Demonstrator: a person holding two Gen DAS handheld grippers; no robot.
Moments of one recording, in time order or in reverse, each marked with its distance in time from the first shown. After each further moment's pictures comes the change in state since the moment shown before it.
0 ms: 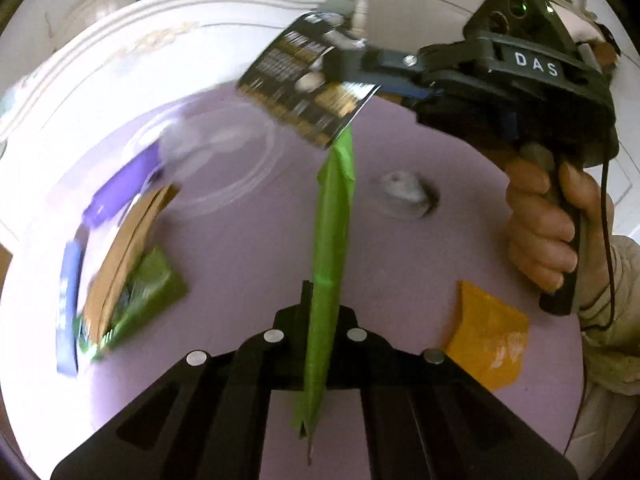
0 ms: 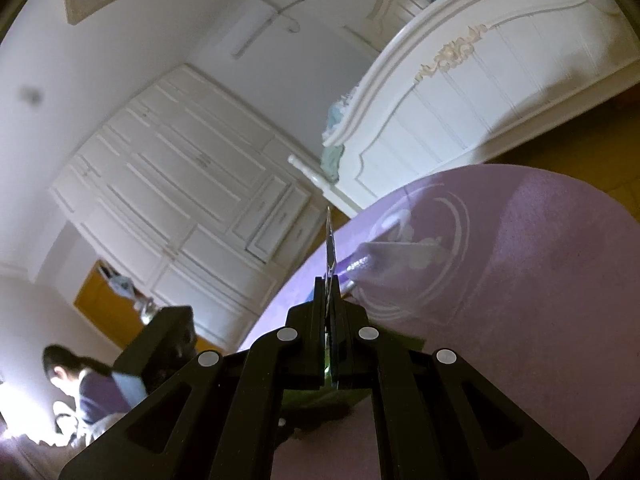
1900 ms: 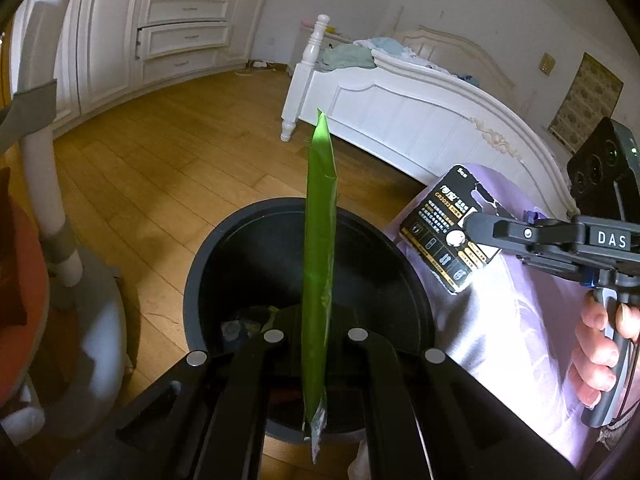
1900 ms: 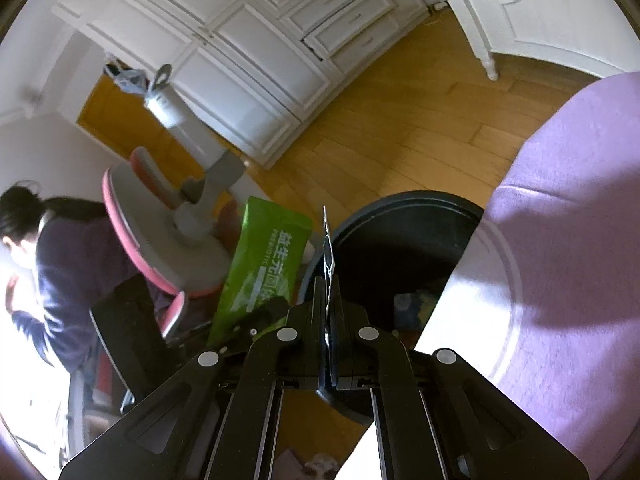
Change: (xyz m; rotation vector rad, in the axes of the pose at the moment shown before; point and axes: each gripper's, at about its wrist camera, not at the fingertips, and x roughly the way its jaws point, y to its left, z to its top) left arm -0.215 0.176 -0.339 -0.952 -0.326 0.474; right arm 0.334 0.278 -0.207 -0.267 0.731 0.036
